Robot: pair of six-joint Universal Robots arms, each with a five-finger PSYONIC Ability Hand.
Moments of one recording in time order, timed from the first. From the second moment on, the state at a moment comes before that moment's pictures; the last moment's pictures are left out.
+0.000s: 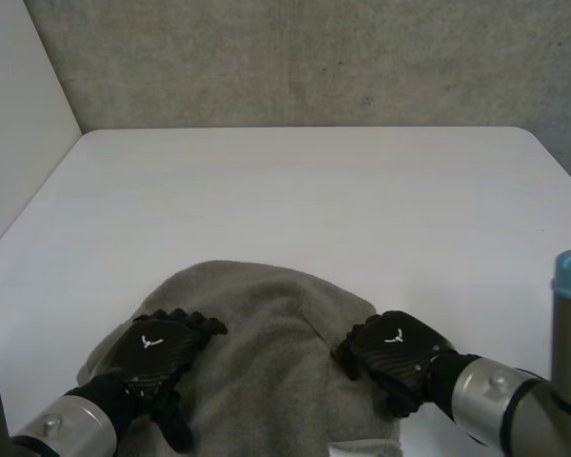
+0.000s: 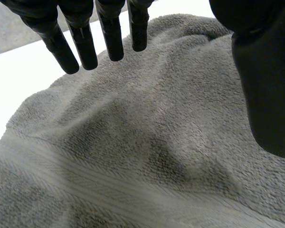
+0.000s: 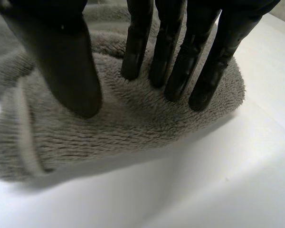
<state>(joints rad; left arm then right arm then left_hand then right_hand) 4.27 -1.54 -2.15 3.19 -1.41 3.29 1.98 -1.37 1.92 0.13 1.13 2.64 0.33 0.33 0.33 0.32 0.16 0.87 0.87 0.87 0.87 0.70</state>
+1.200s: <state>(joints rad) 4.25 -1.60 -2.17 3.29 -1.34 3.29 2.00 -1.39 2.09 -0.04 1.10 2.64 0.30 0.30 0.30 0.31 0.11 0.55 0.55 0.55 0.55 0.38</state>
